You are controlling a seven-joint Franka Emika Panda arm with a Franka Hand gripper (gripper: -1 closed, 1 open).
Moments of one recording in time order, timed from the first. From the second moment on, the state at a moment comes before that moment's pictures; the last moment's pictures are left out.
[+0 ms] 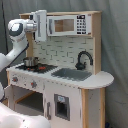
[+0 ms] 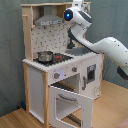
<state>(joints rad) -1.55 -1.29 1.03 -1.39 -0.04 1.84 0.24</state>
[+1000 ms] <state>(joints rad) -1.37 -1.29 1.00 -1.64 -0.05 1.90 0.23</state>
